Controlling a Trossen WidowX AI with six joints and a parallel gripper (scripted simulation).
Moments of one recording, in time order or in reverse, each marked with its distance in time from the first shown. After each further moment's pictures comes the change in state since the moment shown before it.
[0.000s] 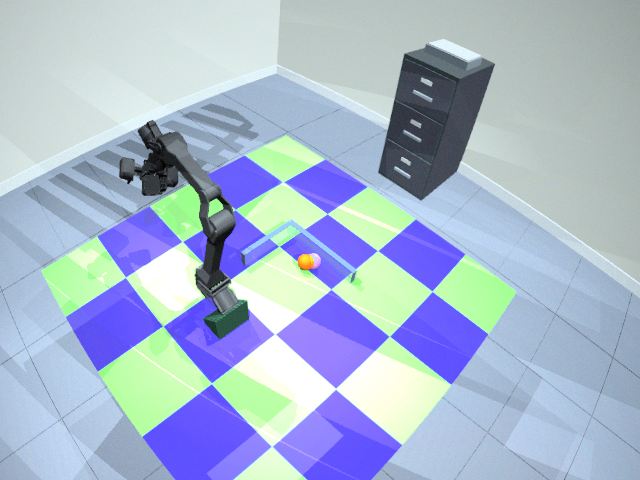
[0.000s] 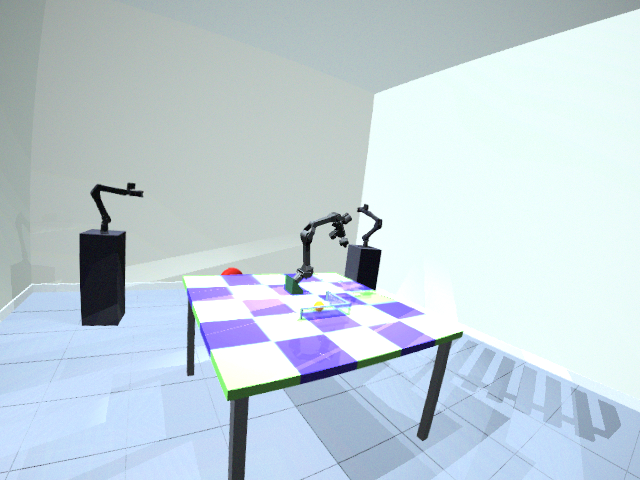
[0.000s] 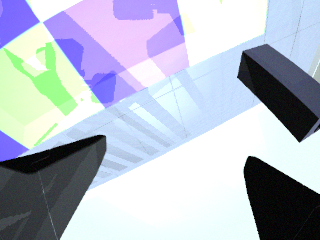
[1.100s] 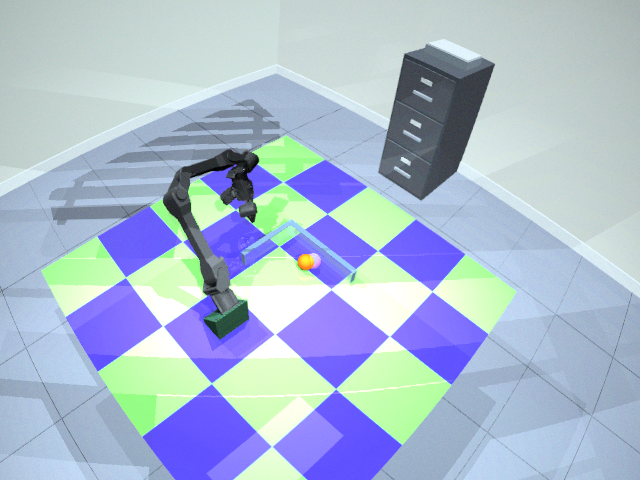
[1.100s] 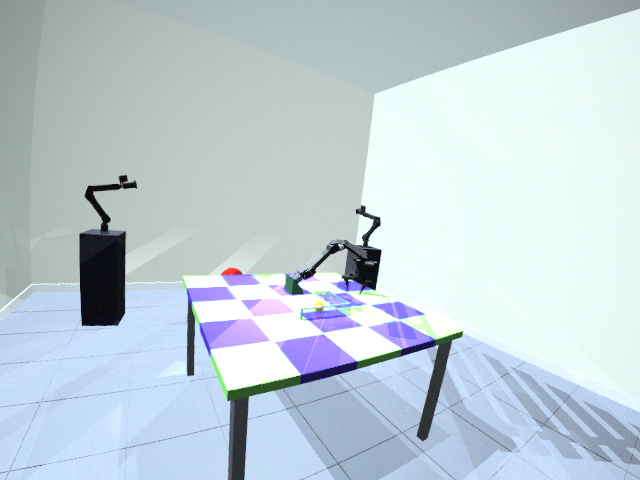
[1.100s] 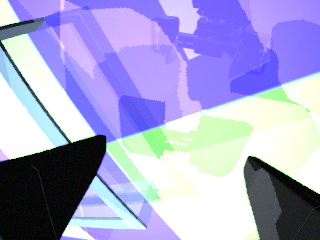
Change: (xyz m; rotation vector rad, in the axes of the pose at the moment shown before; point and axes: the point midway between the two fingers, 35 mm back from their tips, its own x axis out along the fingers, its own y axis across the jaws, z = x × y) arm 0.035 0.424 0.018 1.515 0.214 1.067
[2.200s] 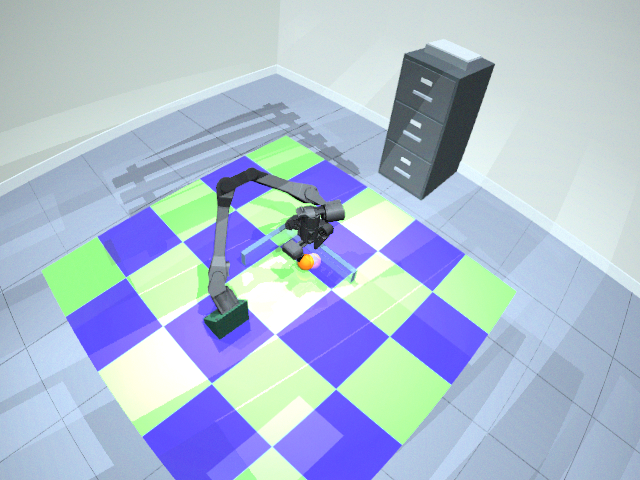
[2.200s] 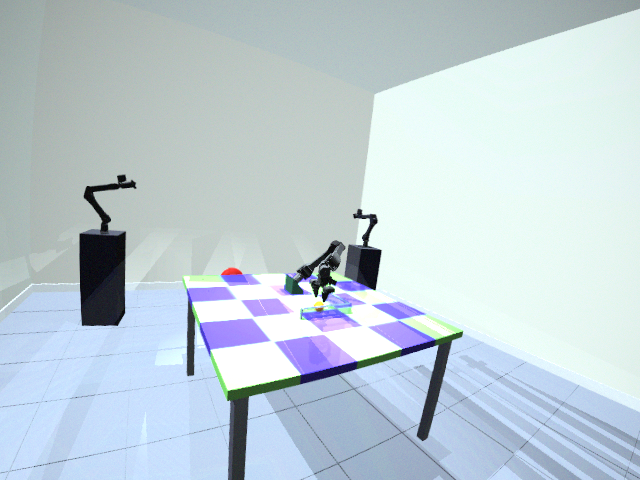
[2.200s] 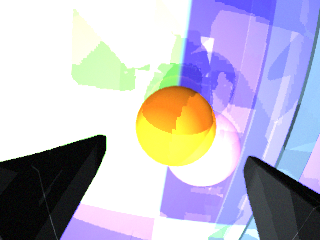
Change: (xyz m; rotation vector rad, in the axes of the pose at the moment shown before) arm 0.075 0.204 -0.161 0.981 -0.256 0.012
